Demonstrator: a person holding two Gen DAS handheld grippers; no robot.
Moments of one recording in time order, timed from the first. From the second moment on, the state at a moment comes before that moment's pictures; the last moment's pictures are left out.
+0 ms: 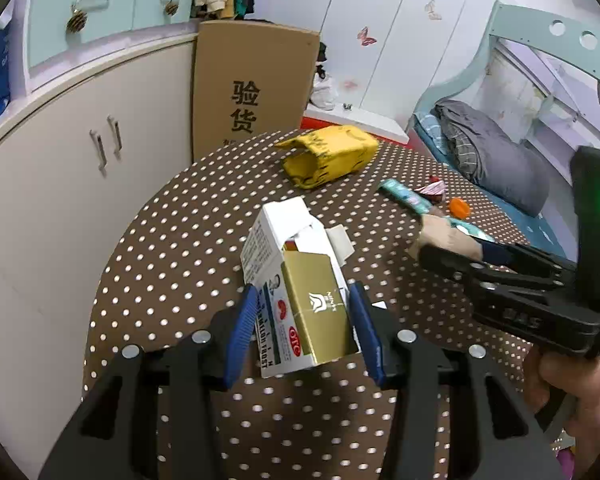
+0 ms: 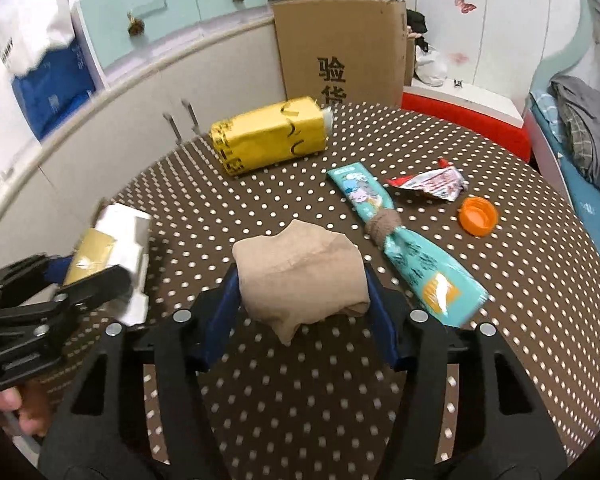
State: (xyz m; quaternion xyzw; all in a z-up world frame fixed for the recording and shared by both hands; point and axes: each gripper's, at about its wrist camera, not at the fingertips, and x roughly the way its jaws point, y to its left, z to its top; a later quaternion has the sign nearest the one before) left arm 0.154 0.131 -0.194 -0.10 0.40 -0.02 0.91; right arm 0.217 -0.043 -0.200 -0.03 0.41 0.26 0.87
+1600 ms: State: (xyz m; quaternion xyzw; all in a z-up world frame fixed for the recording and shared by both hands) left arm 0.166 -0.349 -0.183 0.09 0.44 -0.38 0.81; right arm 0.069 -0.545 -0.239 0.31 0.35 -0.09 0.88
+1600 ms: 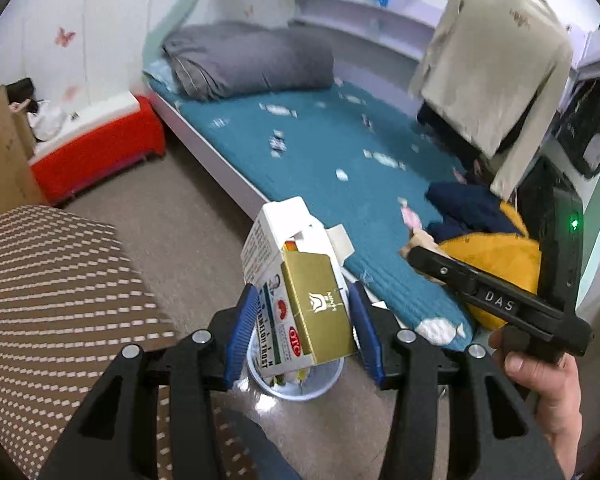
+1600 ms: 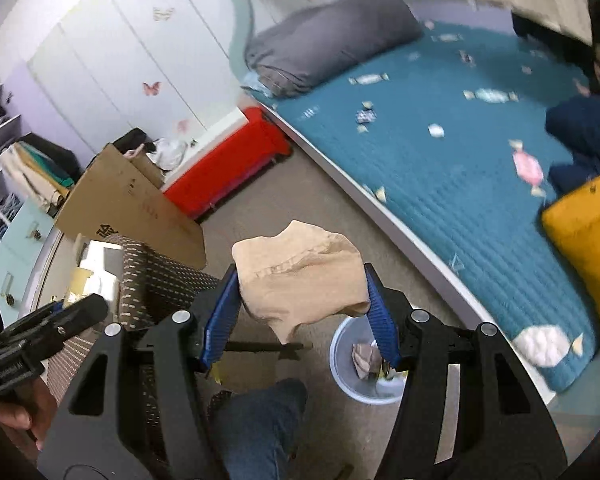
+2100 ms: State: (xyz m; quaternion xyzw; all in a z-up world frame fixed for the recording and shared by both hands) left arm 0.190 -0.436 -0.280 0.14 0.55 -0.39 0.72; right arm 0.090 -0.576 -0.318 0.38 0.41 -0.10 0.82
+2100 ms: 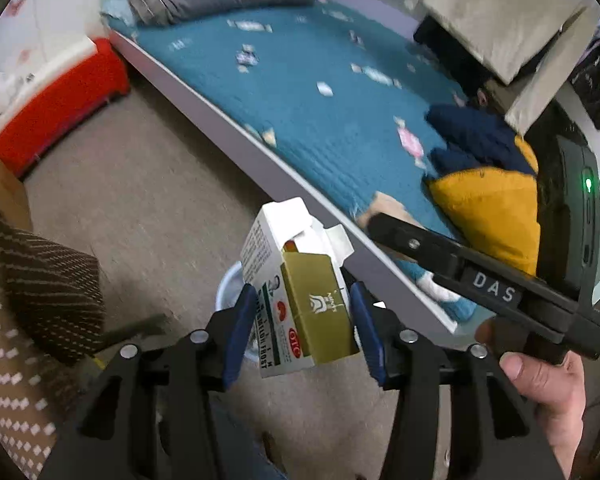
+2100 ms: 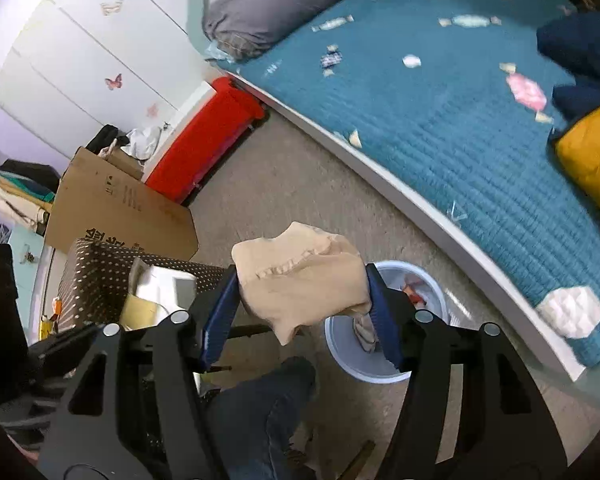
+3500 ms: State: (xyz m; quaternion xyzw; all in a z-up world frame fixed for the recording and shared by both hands) left arm 0.161 -0.266 -0.116 0.09 0.36 -0.31 0.88; right arm 0.089 -0.462 -0.169 0.24 0.34 -0.10 0.90
